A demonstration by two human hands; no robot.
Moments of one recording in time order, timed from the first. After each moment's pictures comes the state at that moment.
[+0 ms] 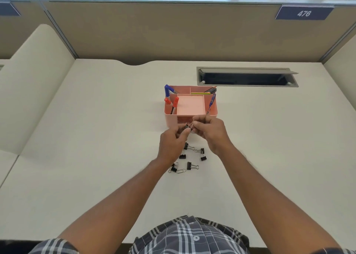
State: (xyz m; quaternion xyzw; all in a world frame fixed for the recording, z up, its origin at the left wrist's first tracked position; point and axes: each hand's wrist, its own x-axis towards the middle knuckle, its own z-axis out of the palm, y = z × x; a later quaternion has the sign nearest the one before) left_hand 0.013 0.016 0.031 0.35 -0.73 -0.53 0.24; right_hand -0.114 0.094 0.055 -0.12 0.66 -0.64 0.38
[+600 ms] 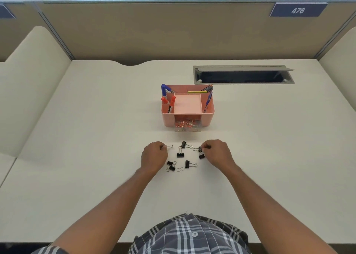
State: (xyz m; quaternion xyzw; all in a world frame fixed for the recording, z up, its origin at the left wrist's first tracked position) left_hand 0.056 -0.005 -0.018 0.51 -0.78 -0.36 0.04; right_hand -0.103 0.150 0.008 -0.25 0.89 -0.27 0.29
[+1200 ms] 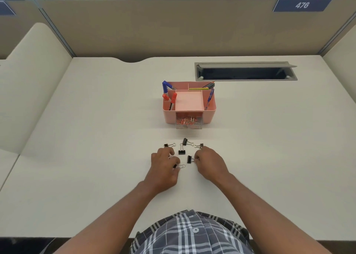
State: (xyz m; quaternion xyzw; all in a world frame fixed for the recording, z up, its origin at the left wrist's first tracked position) left_hand 0.092 0.034 -0.049 0.22 -0.95 -0.20 0.10; right_hand -0.065 0.160 -0.017 -0.43 0.87 -0.10 0.21
